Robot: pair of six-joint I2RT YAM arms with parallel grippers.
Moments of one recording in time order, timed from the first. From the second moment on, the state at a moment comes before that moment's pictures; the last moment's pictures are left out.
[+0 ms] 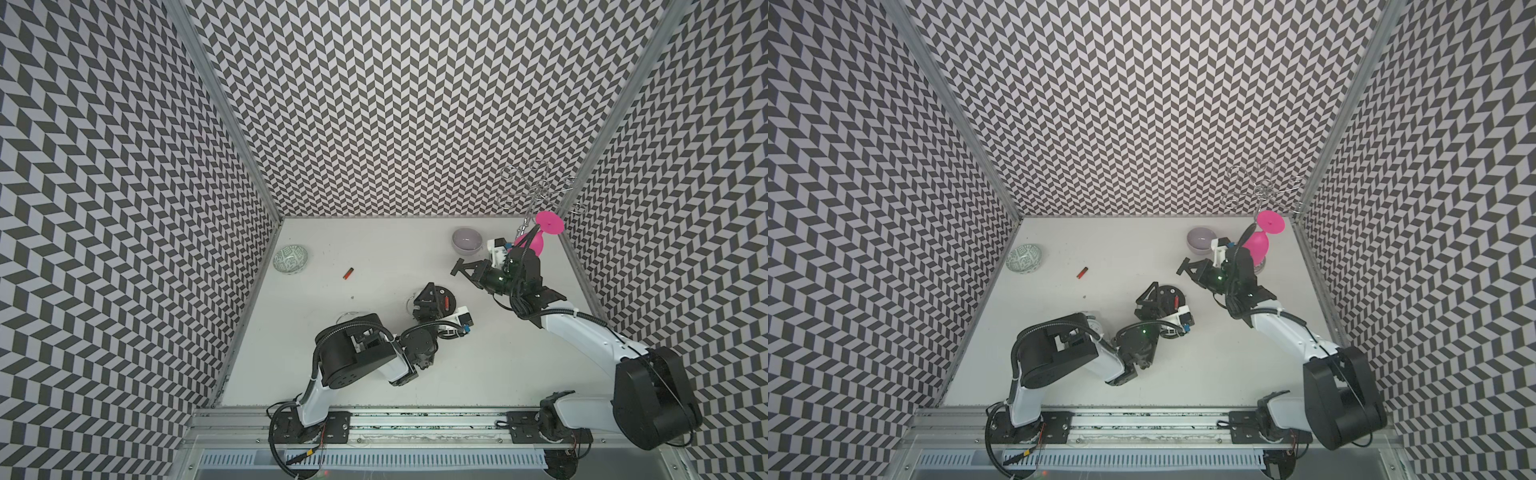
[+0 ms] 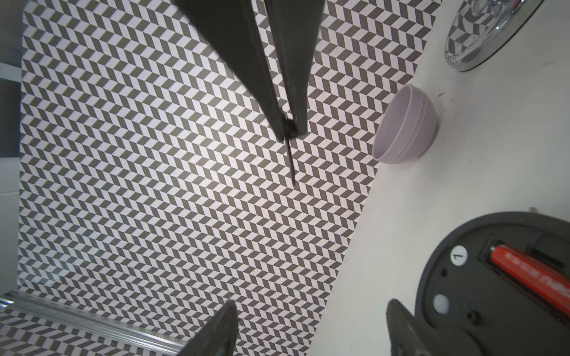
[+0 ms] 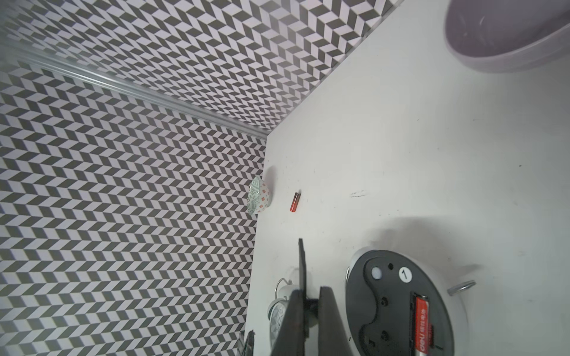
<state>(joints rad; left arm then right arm) -1.13 2.02 0.68 1.52 -0.90 1.35 0.29 1.34 0.80 0.10 -0.49 0.87</state>
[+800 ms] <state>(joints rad) -0.68 1.41 0.75 0.44 -0.18 -0.16 0.24 1.53 1.08 -0.52 -0.58 0.38</state>
